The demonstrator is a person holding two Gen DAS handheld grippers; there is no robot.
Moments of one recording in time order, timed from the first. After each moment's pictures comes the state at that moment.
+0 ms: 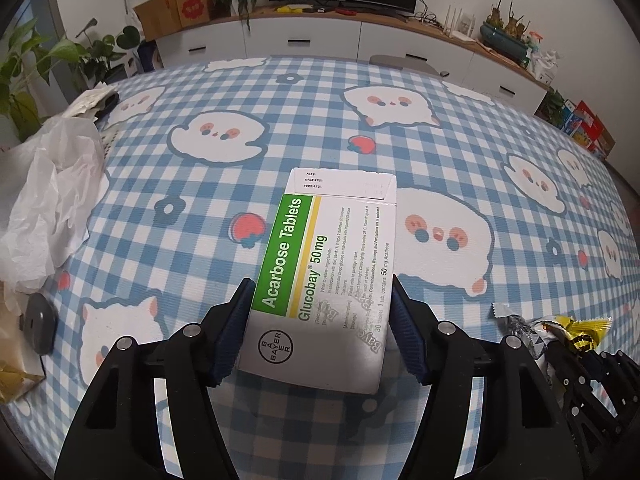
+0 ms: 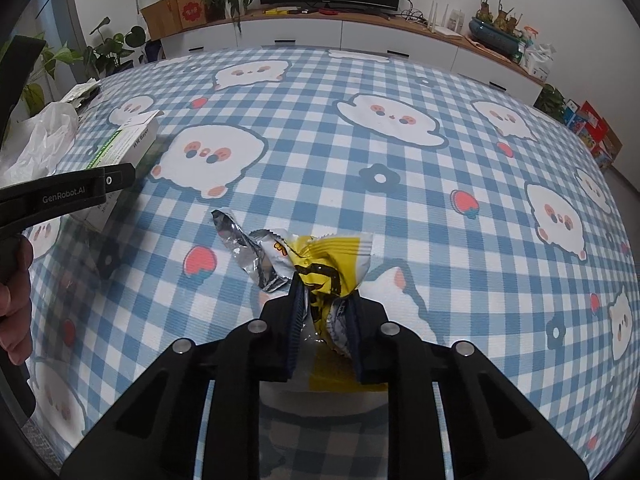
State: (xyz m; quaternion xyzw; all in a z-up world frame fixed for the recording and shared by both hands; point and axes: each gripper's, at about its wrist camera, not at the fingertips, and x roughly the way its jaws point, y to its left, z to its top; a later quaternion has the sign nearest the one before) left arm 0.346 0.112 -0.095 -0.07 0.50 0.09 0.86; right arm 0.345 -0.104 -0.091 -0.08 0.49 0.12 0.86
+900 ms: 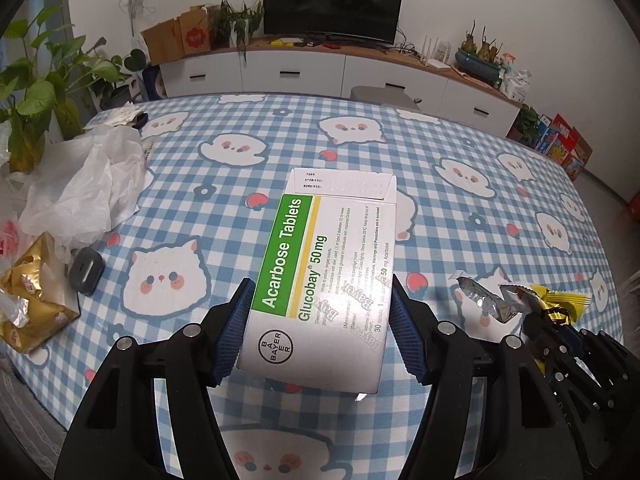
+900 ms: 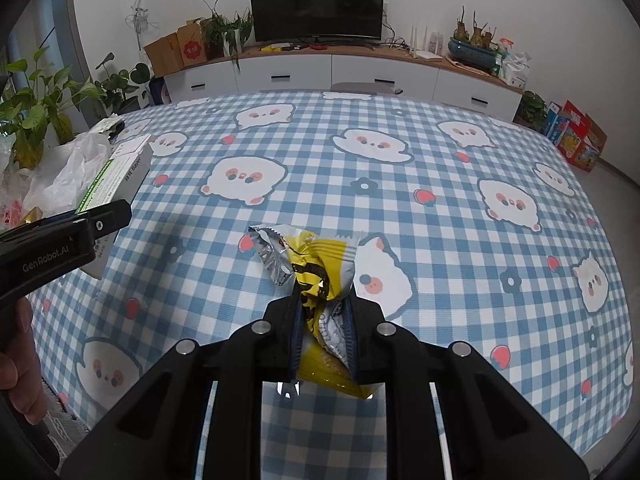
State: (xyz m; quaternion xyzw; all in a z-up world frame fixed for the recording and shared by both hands) left arm 0.247 0.077 -0.031 -0.07 0.45 0.08 0.89; right arm 0.269 -0.121 -0.035 -0.04 0.44 0.11 0.89
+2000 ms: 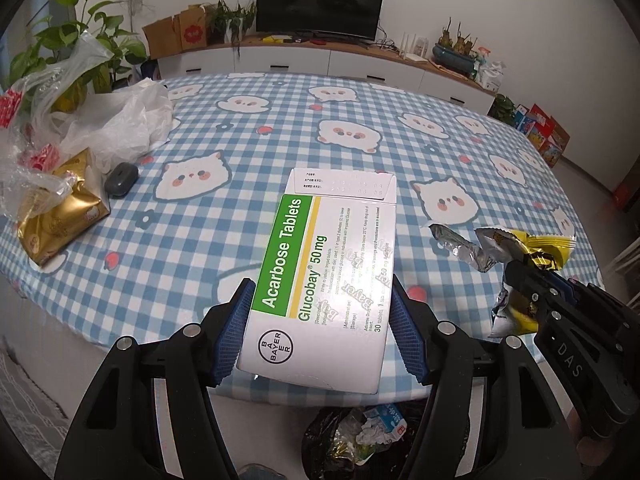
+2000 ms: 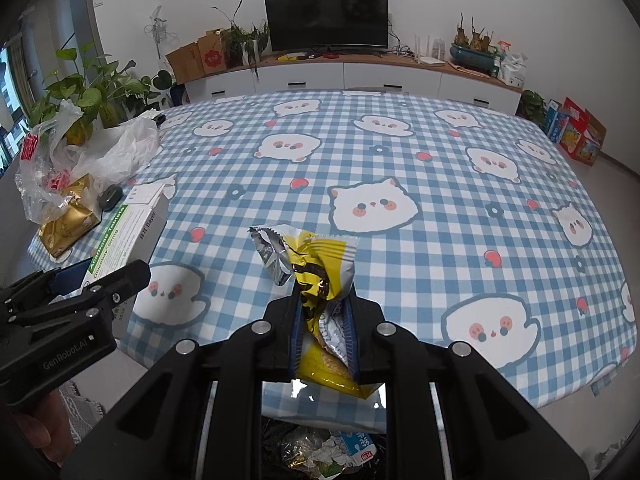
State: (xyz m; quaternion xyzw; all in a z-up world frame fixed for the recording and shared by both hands) left arm 0.096 0.053 -0.033 -0.08 0.44 0.05 0.89; right arm 0.147 -0.127 -0.015 -0.02 0.43 0.13 0.90
